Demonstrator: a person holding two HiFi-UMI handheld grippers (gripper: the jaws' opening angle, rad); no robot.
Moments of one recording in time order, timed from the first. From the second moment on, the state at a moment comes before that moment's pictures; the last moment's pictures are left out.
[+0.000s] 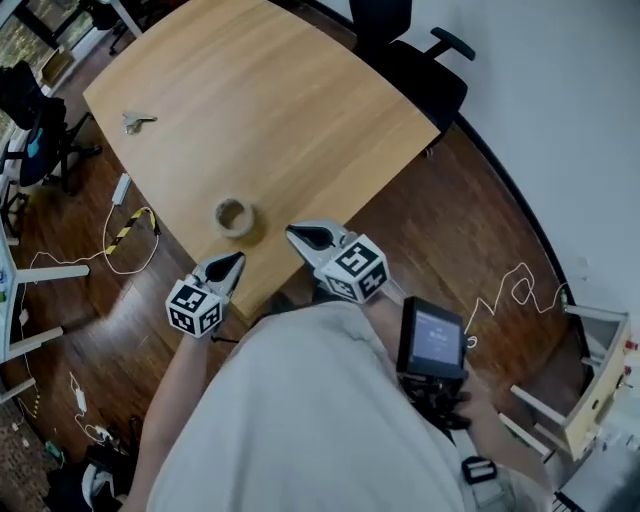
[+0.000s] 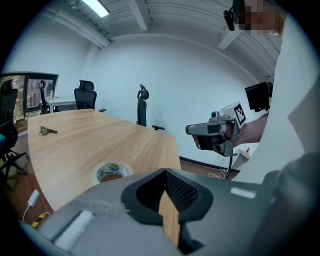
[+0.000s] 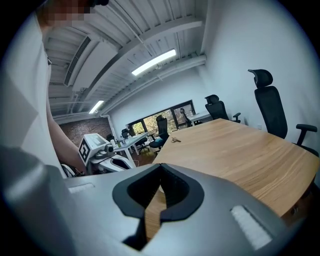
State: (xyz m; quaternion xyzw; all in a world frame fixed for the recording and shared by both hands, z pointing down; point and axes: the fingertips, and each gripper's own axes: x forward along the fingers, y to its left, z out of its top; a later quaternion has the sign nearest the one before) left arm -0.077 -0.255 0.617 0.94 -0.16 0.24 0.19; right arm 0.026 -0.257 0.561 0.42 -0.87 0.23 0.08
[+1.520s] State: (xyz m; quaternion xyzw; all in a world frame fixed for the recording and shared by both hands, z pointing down) left arm -0.031 -0.338 0.744 0.73 -0.21 0.60 0.25; right arm 0.128 -0.285 0.613 0.41 -0.85 0.32 0.06
